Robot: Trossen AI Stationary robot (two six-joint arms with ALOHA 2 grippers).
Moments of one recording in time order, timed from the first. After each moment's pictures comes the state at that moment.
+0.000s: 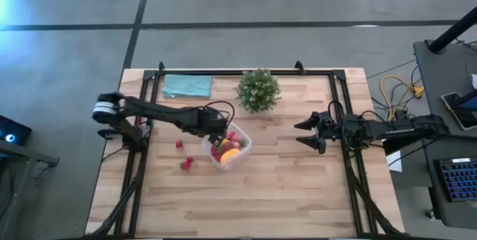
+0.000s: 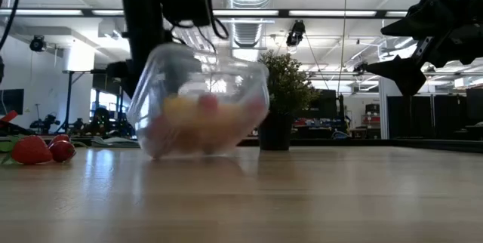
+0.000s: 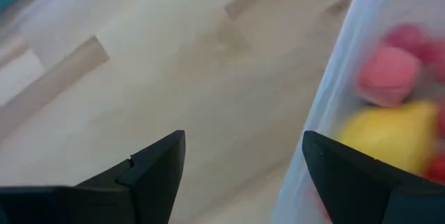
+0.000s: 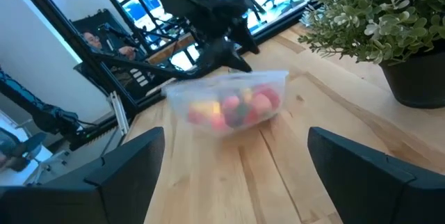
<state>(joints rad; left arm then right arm) 0.00 1.61 1.10 -0.90 -0.31 -0.96 0.02 0.33 0.01 0.21 0.03 0.52</state>
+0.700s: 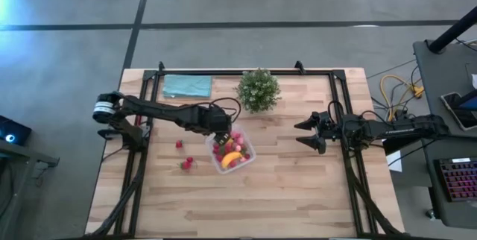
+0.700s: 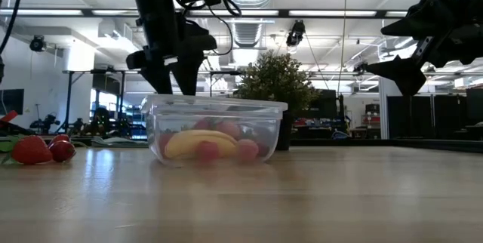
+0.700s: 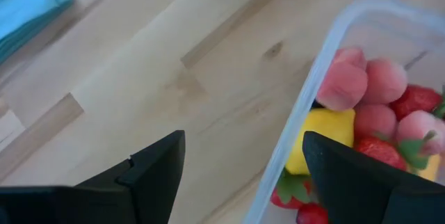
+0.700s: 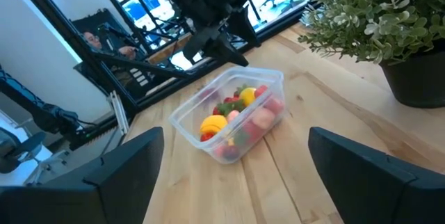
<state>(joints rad) 0.00 1.62 1.19 -0.85 -0.32 -0.83 0.02 0.33 0.01 0.21 0.03 0.52</state>
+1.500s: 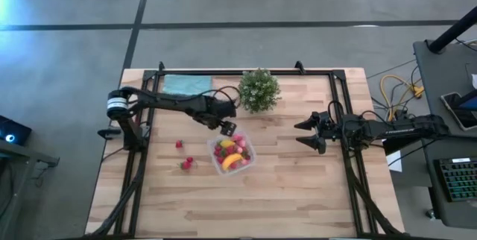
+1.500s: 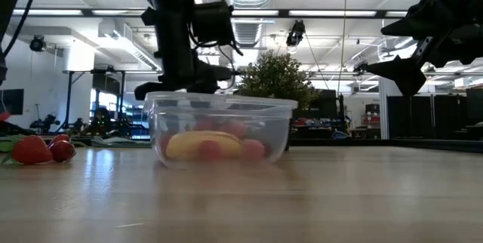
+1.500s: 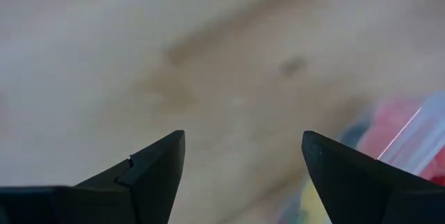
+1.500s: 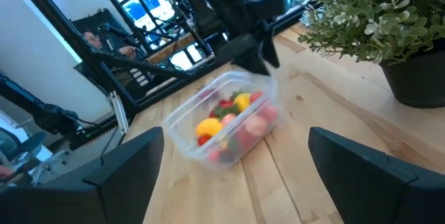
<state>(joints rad) 0.17 1.73 1.17 -0.73 -0.08 -0.89 0.02 0.33 0.01 0.21 0.03 0.52</state>
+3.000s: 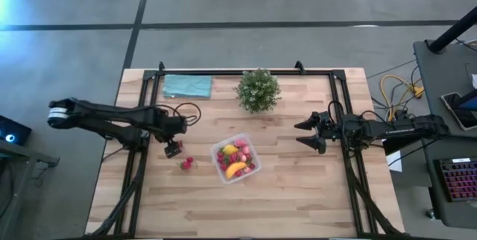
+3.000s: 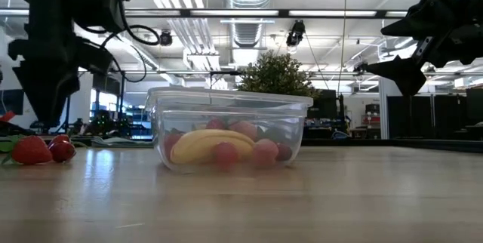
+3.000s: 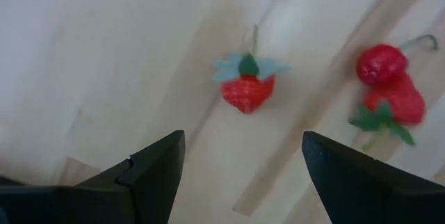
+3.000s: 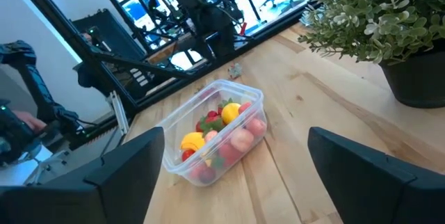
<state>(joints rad) 0.06 1.03 0.61 -1.01 0.04 -0.47 0.02 0.33 0.01 0.21 0.03 0.52</state>
